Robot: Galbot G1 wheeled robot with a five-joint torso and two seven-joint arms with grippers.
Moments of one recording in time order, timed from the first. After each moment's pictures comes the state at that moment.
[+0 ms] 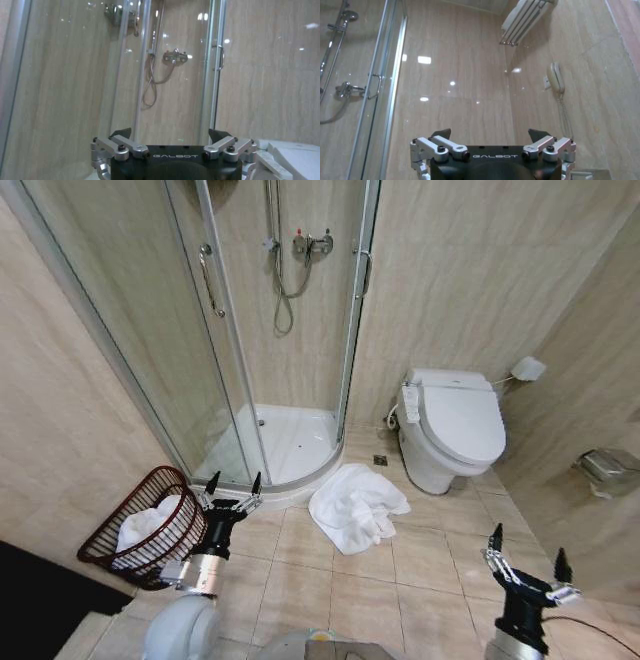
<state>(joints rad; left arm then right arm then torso) 1.75 -1.49 -0.59 -2.34 -0.20 -0.09 0.07 -1.88 1.61 0.83 2.06 0.21 0.78 0.14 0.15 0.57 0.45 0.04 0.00</state>
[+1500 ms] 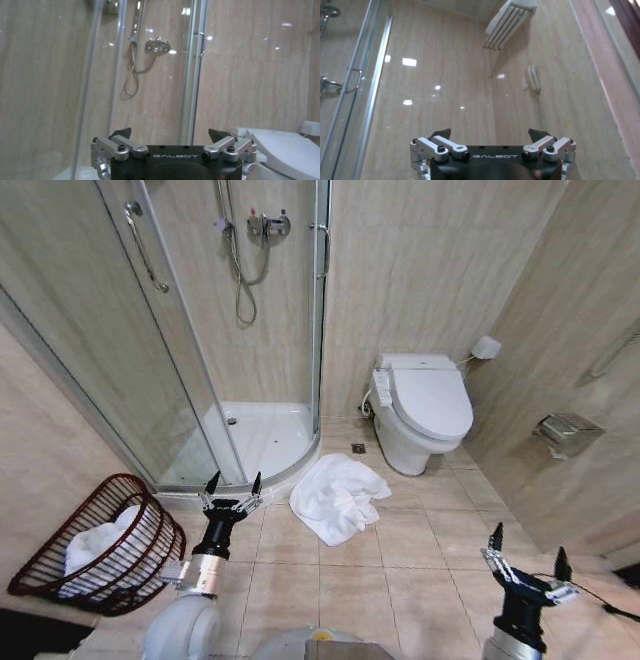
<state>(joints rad) 1.75 -1.49 -0.59 -2.34 -0.20 -0.09 0.07 -1.86 1.61 0.83 2.03 0.22 0.82 0.12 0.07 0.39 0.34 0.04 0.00</state>
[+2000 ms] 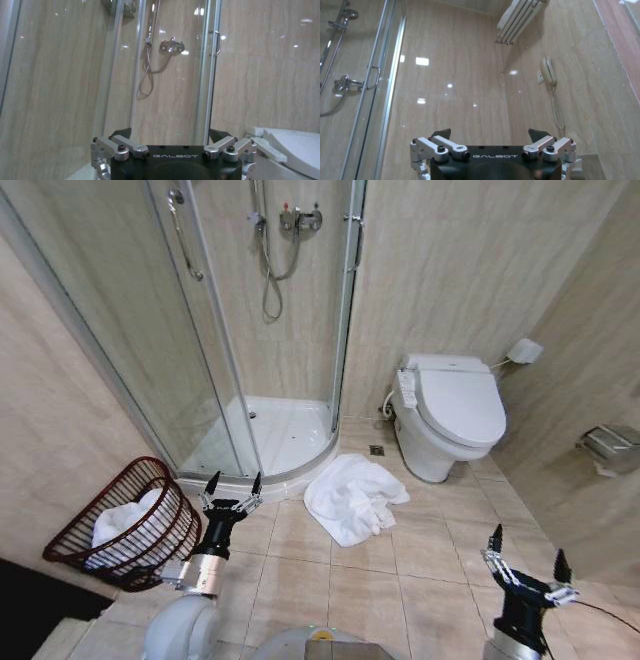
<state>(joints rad) 1.75 -1.49 -0.59 -2.34 -0.20 -0.09 0.07 -1.87 1.61 0.83 2.03 0.22 0.82 0.12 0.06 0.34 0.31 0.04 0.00</state>
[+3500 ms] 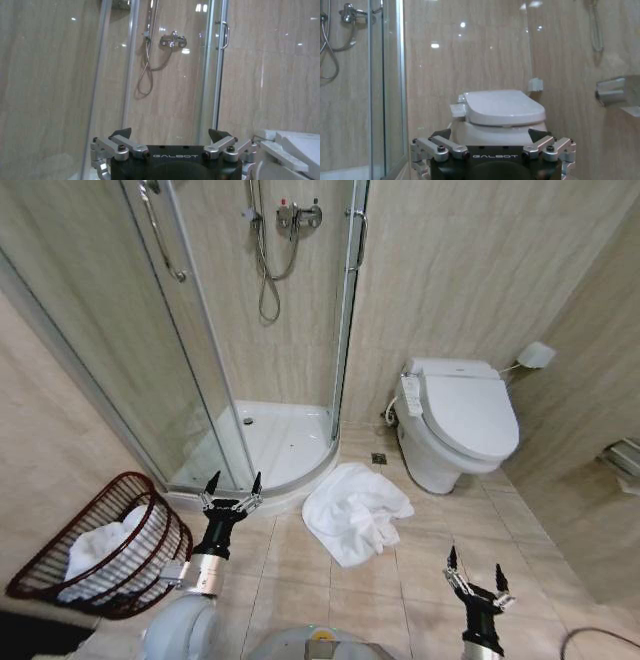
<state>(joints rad) 1.75 -1.49 -0.59 -2.34 -0.20 -0.09 0.07 -1.85 1.57 0.76 1.81 0.27 0.71 0.02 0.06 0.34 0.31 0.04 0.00</state>
